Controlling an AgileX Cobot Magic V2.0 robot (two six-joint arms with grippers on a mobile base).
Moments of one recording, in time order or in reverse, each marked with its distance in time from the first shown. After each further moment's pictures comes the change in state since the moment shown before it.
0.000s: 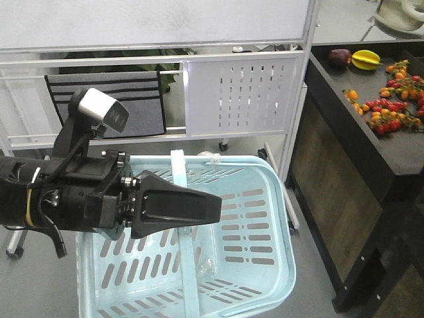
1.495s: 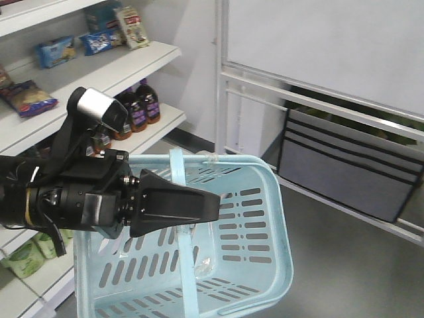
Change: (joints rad) left arm 0.000 0.000 0.000 0.000 0.000 0.000; right arm 0.000 0.000 0.000 0.000 0.000 0.000
